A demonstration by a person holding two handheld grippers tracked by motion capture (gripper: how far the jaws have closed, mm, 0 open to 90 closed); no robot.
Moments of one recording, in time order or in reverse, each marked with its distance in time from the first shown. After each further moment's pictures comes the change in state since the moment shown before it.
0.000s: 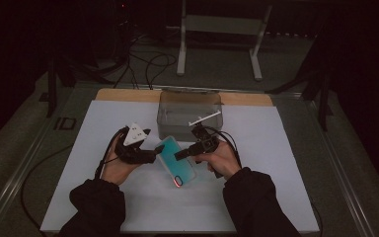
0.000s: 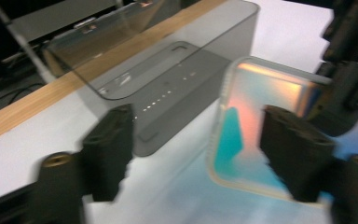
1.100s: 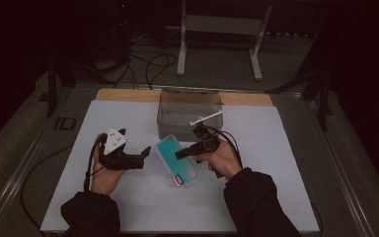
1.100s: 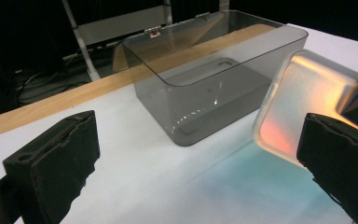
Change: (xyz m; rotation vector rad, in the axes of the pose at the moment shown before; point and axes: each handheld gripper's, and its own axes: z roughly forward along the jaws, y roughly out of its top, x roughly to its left) left arm 0.006 -0.027 -0.036 -0.105 0.159 -0.118; right arm 0.003 -0.001 -0.005 -0.024 -0.016 -0.019
